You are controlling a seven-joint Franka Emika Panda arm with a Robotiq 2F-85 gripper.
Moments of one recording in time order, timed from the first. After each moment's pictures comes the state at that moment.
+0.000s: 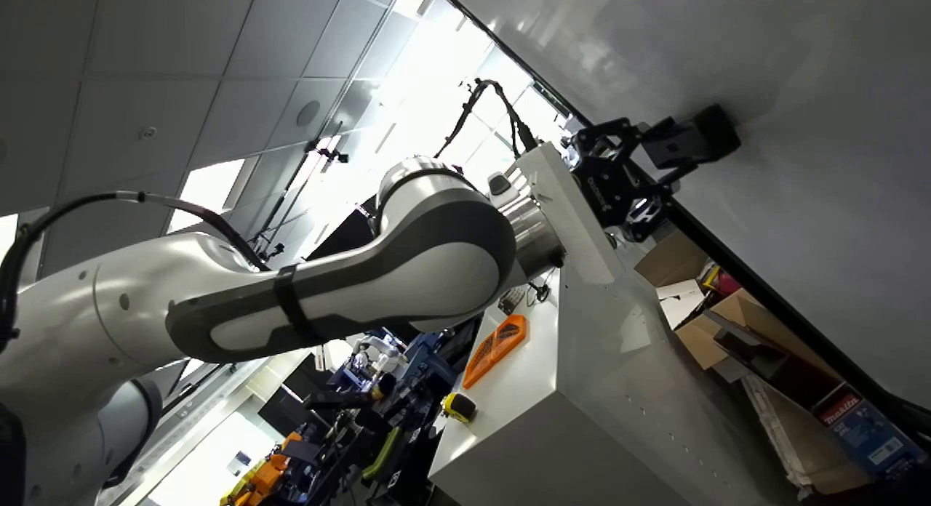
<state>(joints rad) -0.37 0.09 -0.09 -2.00 -2.60 2.93 1.07</state>
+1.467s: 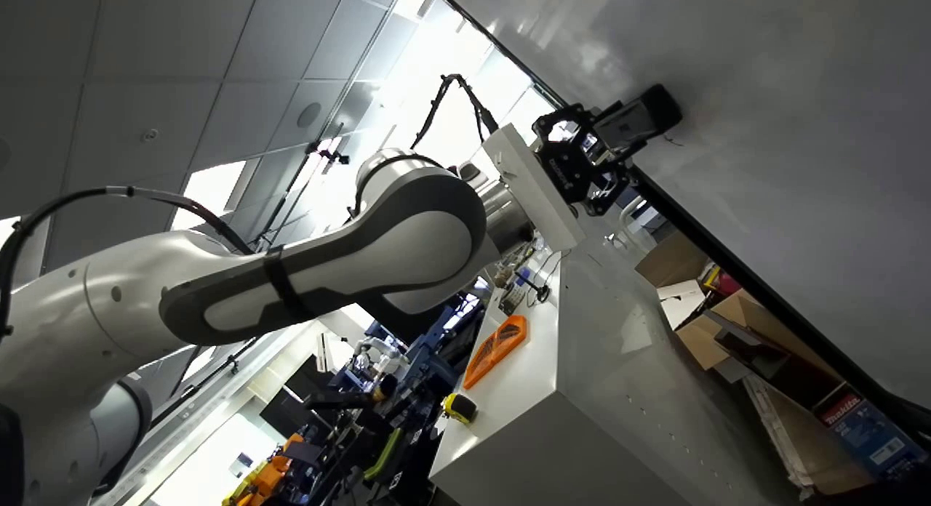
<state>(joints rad) -0.41 0.06 0.02 -1.96 -2.60 2.93 1.07</state>
